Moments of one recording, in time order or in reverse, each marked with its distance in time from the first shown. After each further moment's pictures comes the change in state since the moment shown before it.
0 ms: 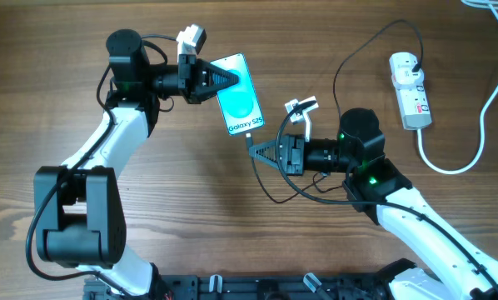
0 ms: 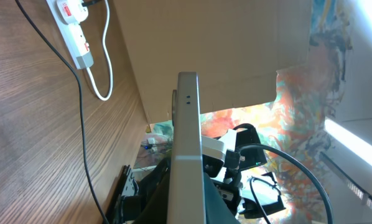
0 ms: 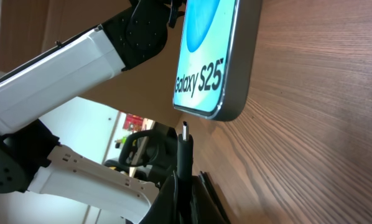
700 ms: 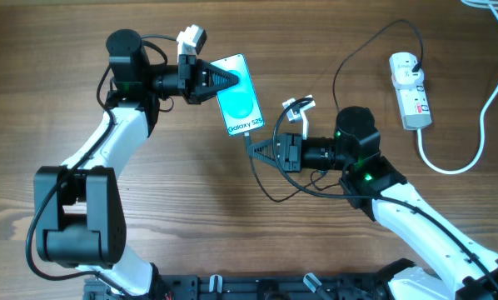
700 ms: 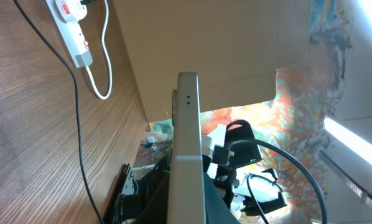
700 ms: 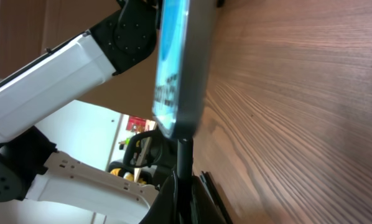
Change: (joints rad) left arm 0.000 0.000 0.000 0.000 0.007 0.000; right arm 0.000 0.048 0.000 0.044 -0.008 0.035
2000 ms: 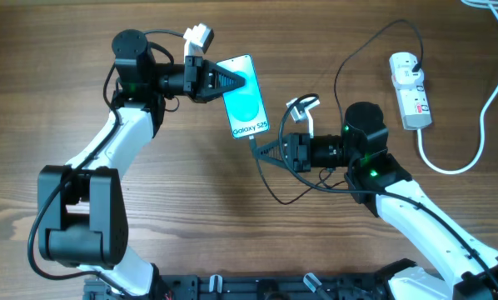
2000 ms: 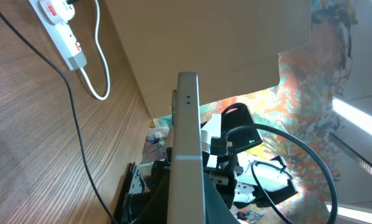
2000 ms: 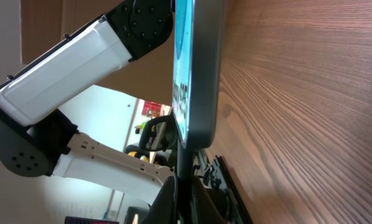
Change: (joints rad) left arm -0.032 0.000 0.000 0.079 0.005 0.007; right arm -0.060 0.013 0.000 0.016 -0.152 0.017
